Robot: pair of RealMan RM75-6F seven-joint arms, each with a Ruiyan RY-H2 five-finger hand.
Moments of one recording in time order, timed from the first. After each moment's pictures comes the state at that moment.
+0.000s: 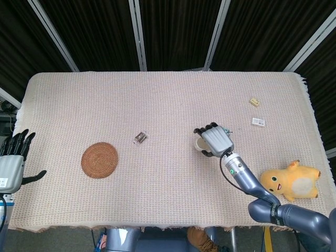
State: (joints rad) left arm -0.17 -1.13 -0.10 -1.71 1.39 1.44 0.20; right arm 0.76 -1.46 0.21 -1.44 -1.25 0.89 -0.33
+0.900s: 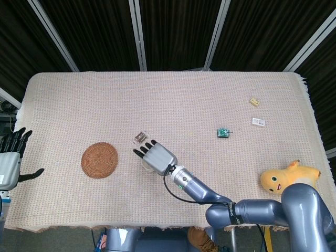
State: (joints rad) left arm -0.18 -1.11 -0.11 -1.69 1.35 1.39 0.14; right arm 1.07 -1.65 0.22 -1.58 -0.97 0.82 -0.80
